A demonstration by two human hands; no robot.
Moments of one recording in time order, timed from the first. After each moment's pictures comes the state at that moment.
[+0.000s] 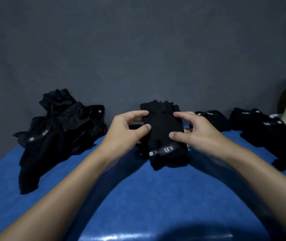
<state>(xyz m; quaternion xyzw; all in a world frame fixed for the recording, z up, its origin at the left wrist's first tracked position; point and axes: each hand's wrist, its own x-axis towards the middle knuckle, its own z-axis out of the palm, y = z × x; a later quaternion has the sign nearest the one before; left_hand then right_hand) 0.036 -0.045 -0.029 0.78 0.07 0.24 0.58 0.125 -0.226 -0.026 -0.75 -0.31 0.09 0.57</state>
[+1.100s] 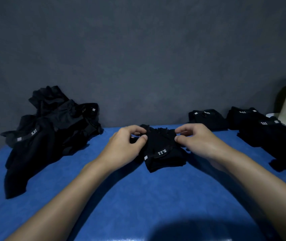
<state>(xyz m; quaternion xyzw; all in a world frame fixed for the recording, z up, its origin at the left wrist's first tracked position) 0.058 -0.033 -0.070 0.89 0.11 0.19 0.41 0.143 -0.229 -0.045 -0.85 -0.18 0.10 0.48</state>
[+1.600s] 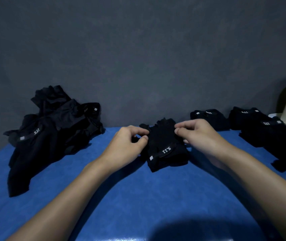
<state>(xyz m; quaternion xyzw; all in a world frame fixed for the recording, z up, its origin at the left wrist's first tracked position) 0.055 -0.036 -0.067 0.87 0.08 0.20 0.43 0.140 -0.223 -0.039 -0.80 -0.20 0.09 0.56</state>
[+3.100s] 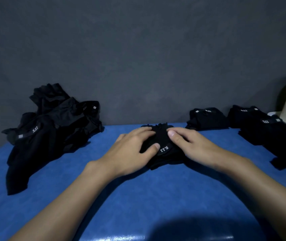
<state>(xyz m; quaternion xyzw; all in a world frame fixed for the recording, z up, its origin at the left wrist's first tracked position) 0.049 -0.044 -0.070 0.97 0.00 0.14 0.19 0.143 -0.231 -0.061 -0.82 -0.38 0.09 0.41</state>
